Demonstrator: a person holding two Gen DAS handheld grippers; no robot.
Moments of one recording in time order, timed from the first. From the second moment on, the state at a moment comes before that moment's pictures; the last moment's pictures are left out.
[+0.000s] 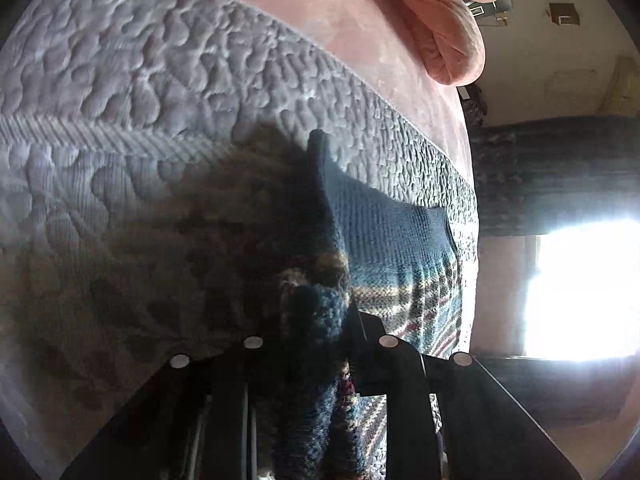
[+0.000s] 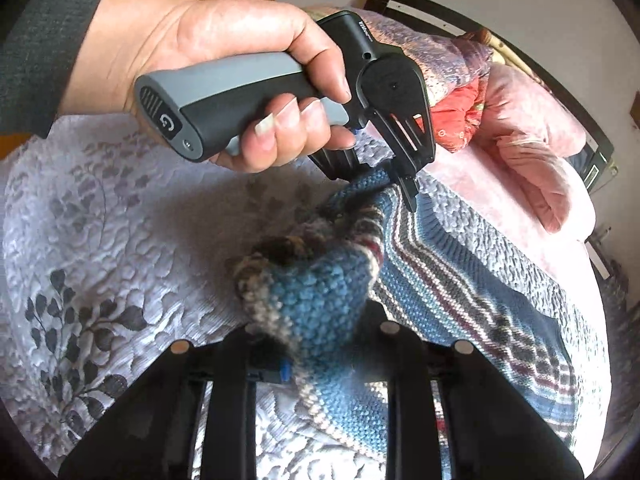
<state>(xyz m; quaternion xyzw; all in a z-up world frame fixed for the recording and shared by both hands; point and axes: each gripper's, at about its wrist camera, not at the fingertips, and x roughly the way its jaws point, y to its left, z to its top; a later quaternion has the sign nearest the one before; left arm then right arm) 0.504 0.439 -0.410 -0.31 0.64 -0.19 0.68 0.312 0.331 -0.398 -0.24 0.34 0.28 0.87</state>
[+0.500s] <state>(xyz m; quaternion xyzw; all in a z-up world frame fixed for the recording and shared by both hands) 0.518 0.394 -0.343 -0.26 0.64 -0.18 0.70 0.316 0.288 -0.349 -0.19 0.33 0.27 0.89</state>
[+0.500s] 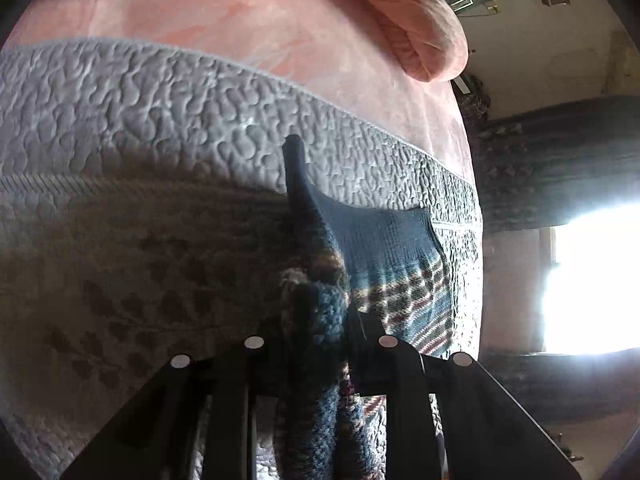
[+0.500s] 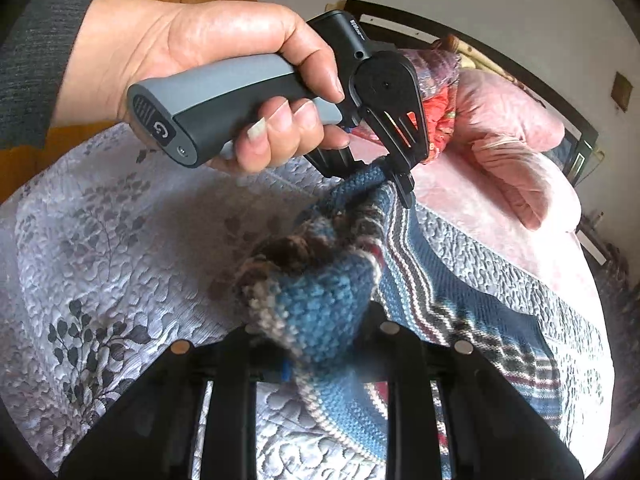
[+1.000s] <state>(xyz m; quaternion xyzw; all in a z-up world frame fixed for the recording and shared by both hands) 0.524 0.342 -0.290 -0.23 0.64 -0.17 0.72 0.325 0.236 -0.307 -0.15 0.31 0.25 0.90</state>
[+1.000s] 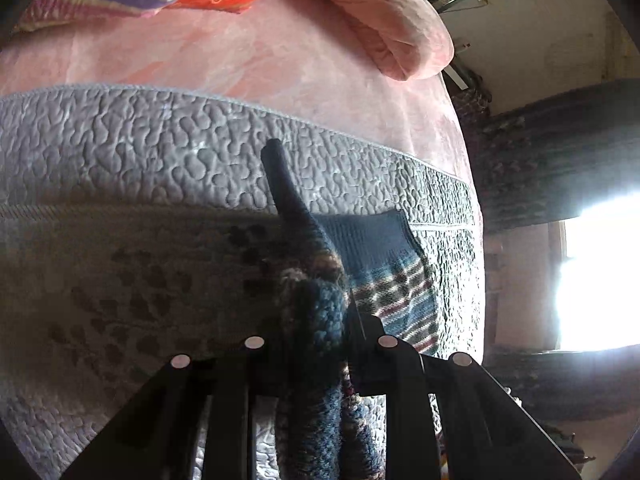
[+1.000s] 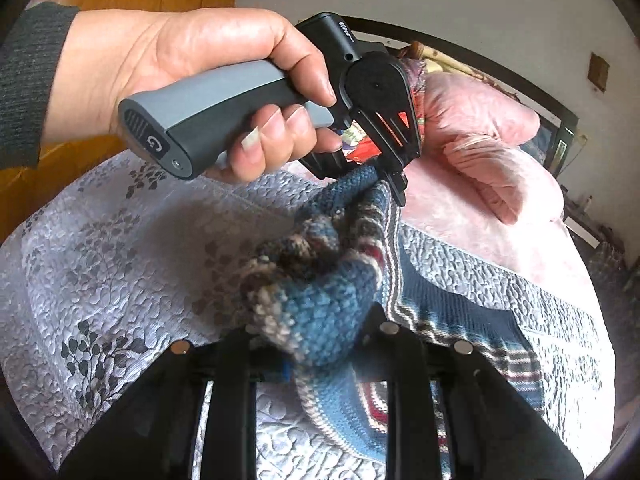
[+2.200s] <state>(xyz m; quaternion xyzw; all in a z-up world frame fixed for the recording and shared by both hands) 0.536 0.202 -0.238 -0.17 0.64 -0.15 0.74 0.335 0.109 -0.273 -0.06 0.31 0.20 0.93</state>
